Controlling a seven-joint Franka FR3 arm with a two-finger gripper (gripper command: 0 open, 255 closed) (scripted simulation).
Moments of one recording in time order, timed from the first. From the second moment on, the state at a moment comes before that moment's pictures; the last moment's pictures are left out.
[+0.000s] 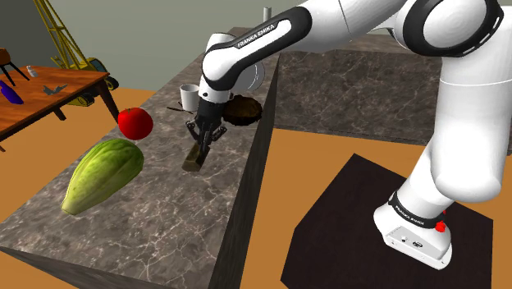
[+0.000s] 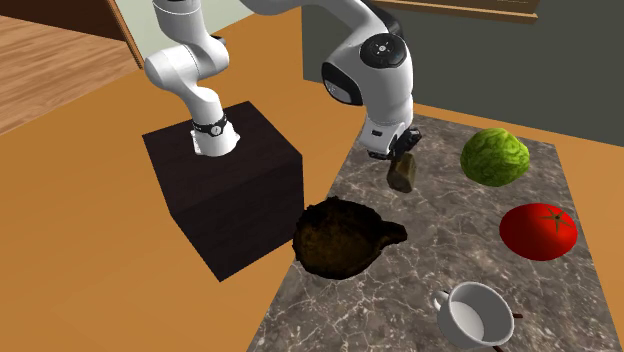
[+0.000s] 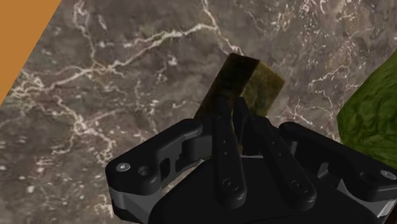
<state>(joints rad) 0.15 0.38 0.27 -1.80 0.42 2.27 0.56</state>
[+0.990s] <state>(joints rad) 0.24 0.33 0.20 -1.98 0.34 2.67 0.75</state>
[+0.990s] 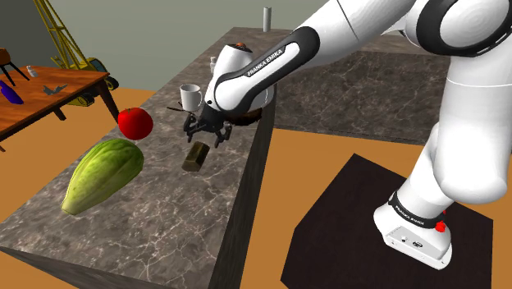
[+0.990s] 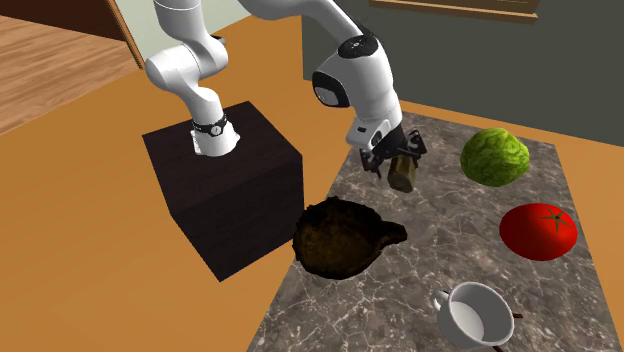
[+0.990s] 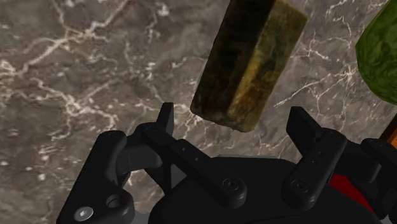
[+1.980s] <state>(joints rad) 0.25 0.37 0.20 -1.96 0.33 2.70 0.76</state>
